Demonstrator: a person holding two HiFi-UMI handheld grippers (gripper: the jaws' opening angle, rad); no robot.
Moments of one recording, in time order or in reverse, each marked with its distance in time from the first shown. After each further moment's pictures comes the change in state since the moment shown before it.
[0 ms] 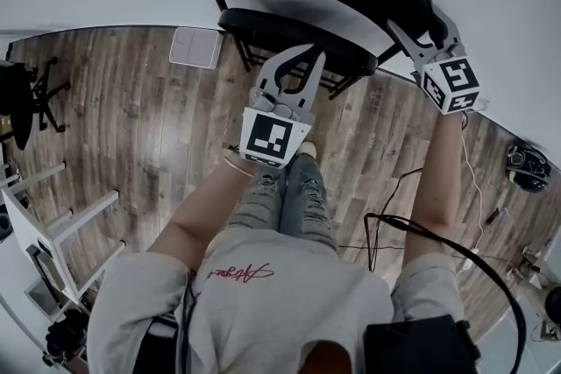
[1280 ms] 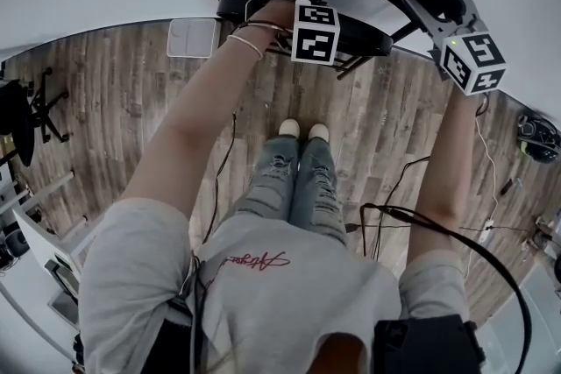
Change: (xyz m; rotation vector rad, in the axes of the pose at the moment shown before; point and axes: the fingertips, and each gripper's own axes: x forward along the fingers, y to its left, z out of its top) left arm 0.064 0.010 -0.188 0.921 0.912 -0.841; right arm 0.006 -0.001 0.002 0.095 0.070 -0.058
